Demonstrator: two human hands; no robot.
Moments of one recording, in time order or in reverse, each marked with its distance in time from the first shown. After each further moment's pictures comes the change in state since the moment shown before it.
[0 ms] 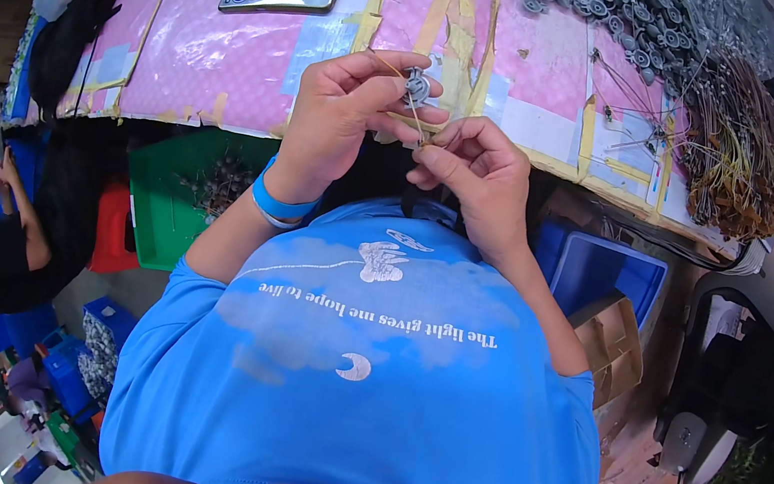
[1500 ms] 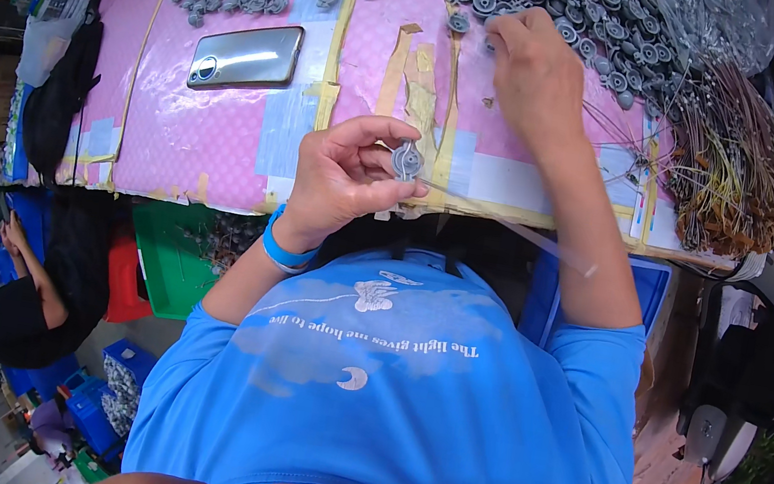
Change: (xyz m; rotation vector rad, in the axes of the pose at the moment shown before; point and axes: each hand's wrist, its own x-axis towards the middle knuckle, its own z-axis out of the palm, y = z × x) left_hand 0.030 -0.013 0.000 0.209 -0.192 0.013; right_hand 0.148 -0.067 -0.070 -1.430 0.216 -0.727
